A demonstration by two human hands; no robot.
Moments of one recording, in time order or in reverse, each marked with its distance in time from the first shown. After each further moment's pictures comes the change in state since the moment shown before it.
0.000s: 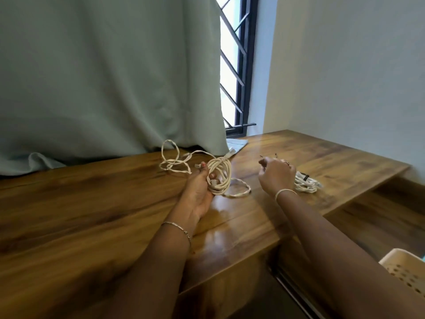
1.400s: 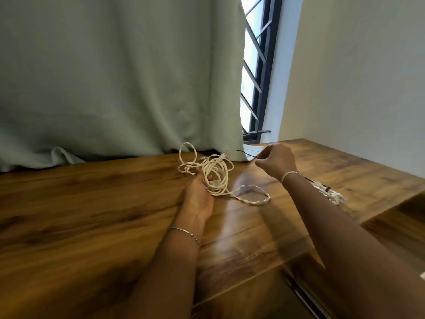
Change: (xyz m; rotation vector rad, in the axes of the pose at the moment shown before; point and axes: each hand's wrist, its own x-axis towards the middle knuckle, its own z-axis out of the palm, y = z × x) left_hand 0.010 0.019 -0.038 -0.240 0.093 0.038; right_hand 0.035 -0.063 -0.021 0.254 -0.087 -0.078
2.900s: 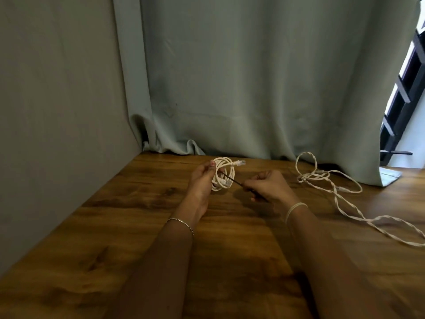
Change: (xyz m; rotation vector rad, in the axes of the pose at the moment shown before) left_hand -0.058 0.193 -0.181 0.459 0.347 0.448; right_hand -0.126 -0.250 0.119 0.766 -0.699 0.121
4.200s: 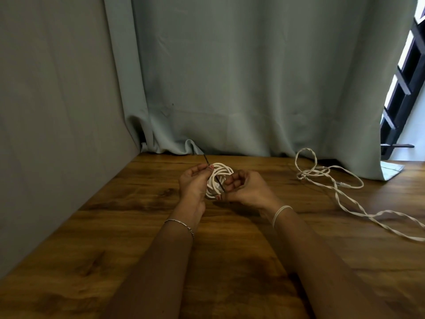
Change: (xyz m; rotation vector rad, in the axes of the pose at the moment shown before) left_hand -0.003 0.006 0.003 -0.153 0.241 -0.049; right_hand -0.007 0.004 0.027 -0.109 -0.188 -0.192
